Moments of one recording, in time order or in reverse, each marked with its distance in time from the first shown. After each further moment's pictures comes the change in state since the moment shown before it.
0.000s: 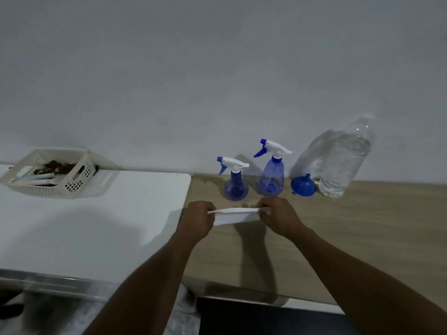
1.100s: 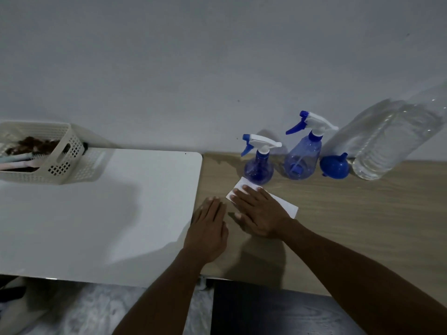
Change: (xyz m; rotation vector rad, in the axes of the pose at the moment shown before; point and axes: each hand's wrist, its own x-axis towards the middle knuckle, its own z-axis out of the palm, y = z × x) left_hand -0.014 -0.102 0.075 0.230 -0.038 0.274; right_hand 0.048 -0.018 0.124 -0.390 -0.203 -0.382
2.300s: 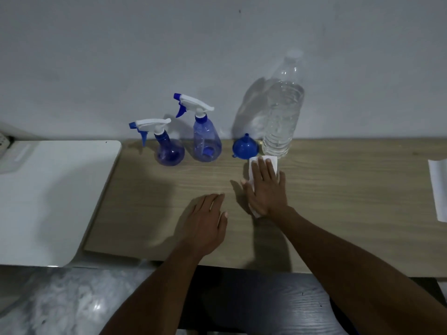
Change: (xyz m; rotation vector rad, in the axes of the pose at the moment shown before) left_hand 0.045 0.272 0.039 -0.018 -0.013 -0.046; right_hand -0.176 0.192 -0.027 0.157 0.157 0.539
